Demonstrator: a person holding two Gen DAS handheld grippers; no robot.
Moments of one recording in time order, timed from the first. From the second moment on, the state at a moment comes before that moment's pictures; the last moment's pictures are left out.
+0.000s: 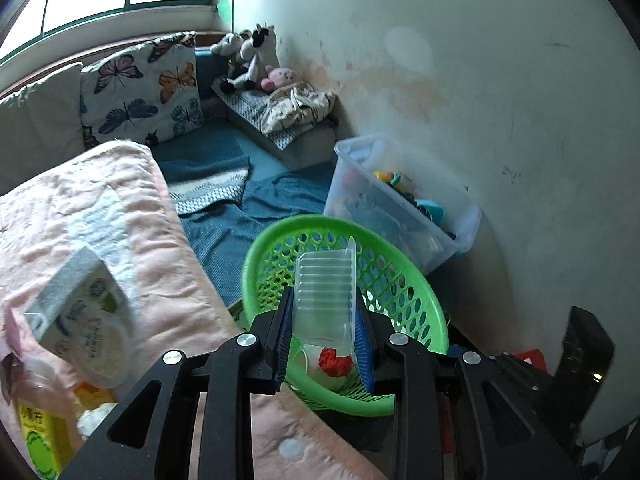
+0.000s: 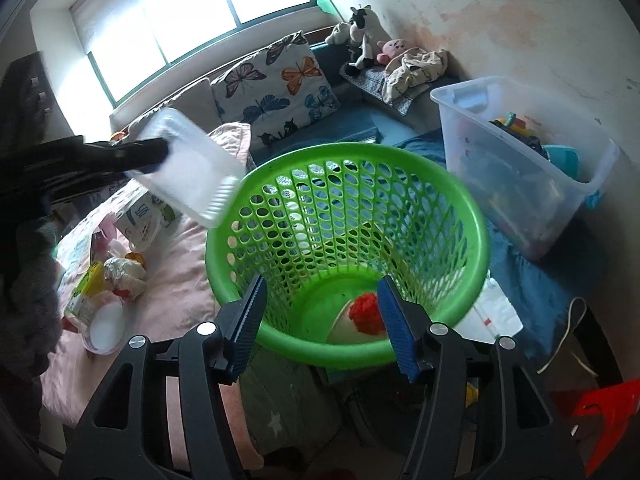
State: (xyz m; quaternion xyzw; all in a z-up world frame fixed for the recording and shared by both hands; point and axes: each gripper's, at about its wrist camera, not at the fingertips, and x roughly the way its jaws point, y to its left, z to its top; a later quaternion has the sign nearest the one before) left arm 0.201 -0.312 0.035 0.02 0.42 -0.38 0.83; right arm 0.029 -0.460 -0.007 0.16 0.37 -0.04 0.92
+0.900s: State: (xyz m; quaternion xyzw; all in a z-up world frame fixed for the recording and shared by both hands) left arm 0.173 -0.253 0.029 0.01 0.41 -0.33 0.85; right arm 0.013 -0.426 -0.002 0.16 0.36 -0.01 0.92
